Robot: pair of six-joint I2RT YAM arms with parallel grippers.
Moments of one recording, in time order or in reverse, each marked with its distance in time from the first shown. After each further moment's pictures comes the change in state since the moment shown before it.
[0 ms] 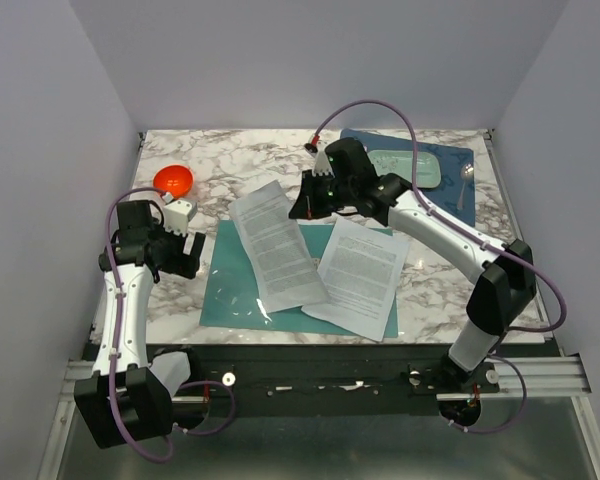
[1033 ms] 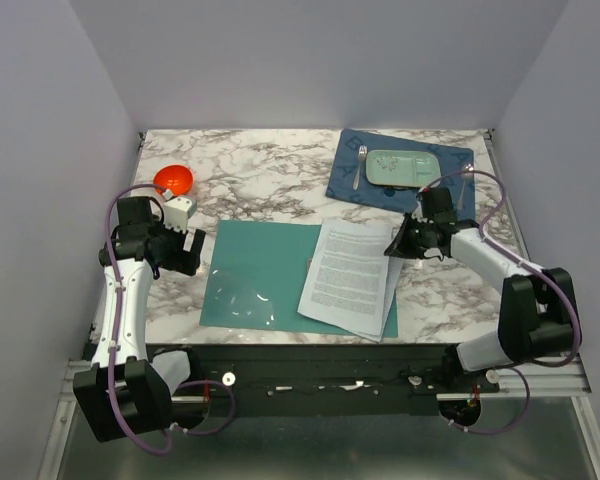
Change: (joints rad) left arm 0.000 0.026 0.012 0.006 0.008 -0.004; right arm -0.520 -0.199 -0.683 0.049 0.094 0.083
